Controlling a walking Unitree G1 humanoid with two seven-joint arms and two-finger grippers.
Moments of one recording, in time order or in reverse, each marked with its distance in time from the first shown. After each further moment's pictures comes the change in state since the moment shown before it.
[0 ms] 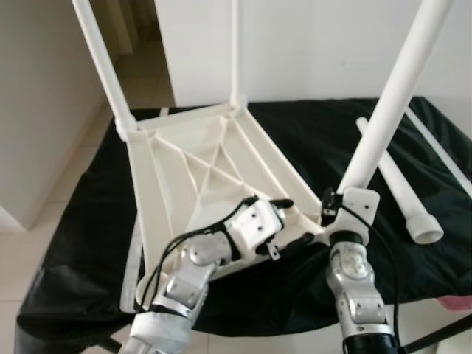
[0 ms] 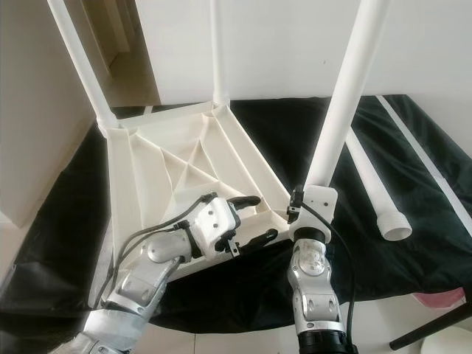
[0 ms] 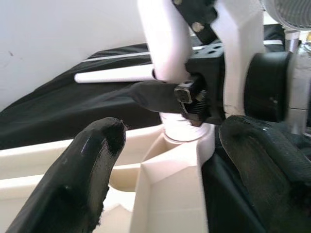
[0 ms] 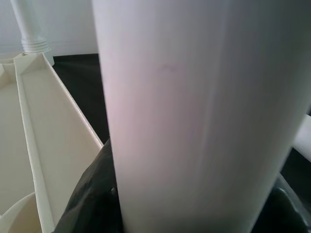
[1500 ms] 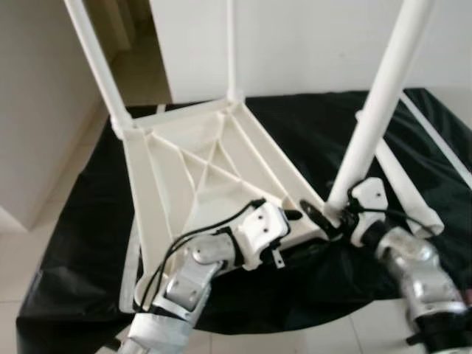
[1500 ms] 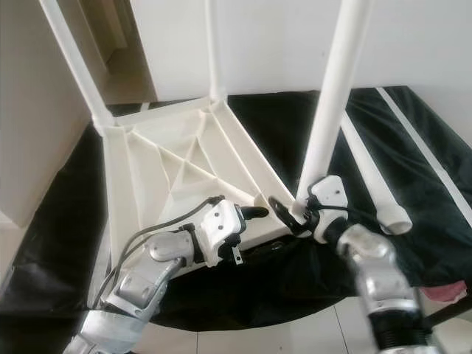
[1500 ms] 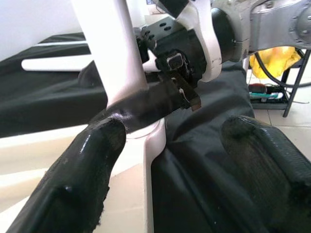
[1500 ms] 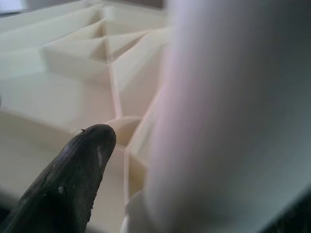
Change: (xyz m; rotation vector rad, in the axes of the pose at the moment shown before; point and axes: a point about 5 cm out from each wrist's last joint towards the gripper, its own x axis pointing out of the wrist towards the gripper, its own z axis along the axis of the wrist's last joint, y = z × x) left arm 0.004 -0.015 0.009 -0.085 0.031 -0.139; right arm 0.029 -0.042 0.019 -0.283 0.039 0.985
